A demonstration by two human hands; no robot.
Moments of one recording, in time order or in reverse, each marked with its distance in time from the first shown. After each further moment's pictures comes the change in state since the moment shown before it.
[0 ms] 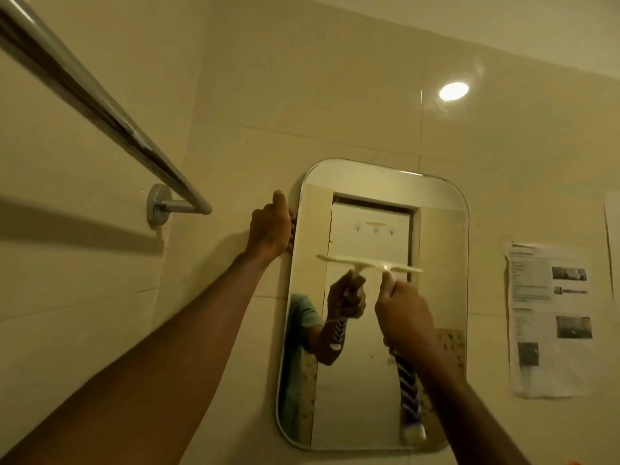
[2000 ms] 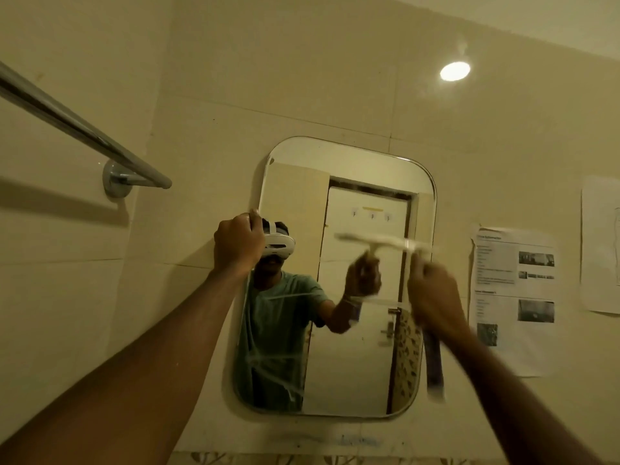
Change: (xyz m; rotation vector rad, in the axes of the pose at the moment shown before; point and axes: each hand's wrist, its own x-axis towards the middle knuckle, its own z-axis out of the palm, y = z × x) left_hand -0.050 -0.035 0.026 0.596 0.333 0.221; right_hand 0.030 0.084 -0.084 0.096 0.024 -0.053
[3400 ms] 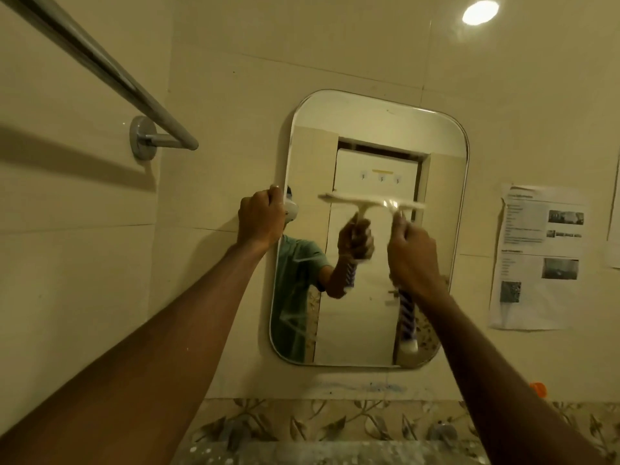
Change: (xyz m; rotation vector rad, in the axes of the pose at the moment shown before) left_hand -0.015 -0.015 -0.020 -0.225 -0.237 -0.072; right_hand -0.028 -0.044 0.069 0.073 0.038 -0.124
